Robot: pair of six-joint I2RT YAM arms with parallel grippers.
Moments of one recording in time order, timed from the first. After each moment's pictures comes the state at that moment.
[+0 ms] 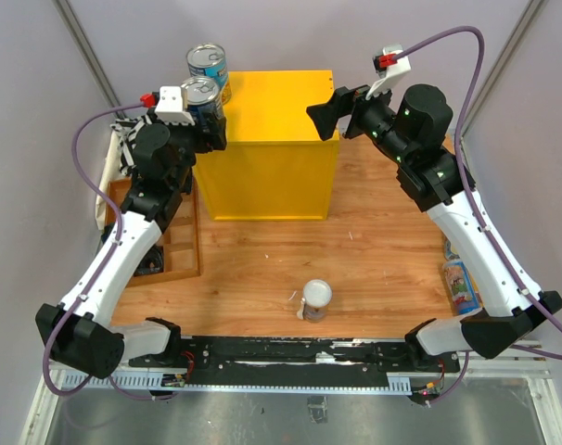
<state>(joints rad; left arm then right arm) -0.31 1.22 1.22 0.09 -0.17 -0.11 0.53 1.38 1.72 -0.28 -0.10 0.18</state>
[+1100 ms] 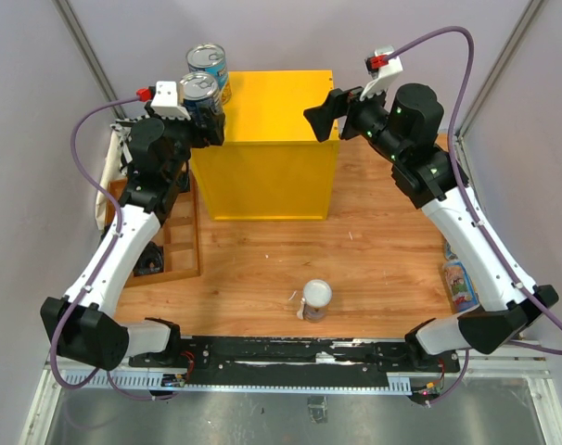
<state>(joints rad) -0.24 1.26 1.24 0.12 -0.05 -0.14 0.53 1.41 1.72 -0.29 -0.10 0.17</state>
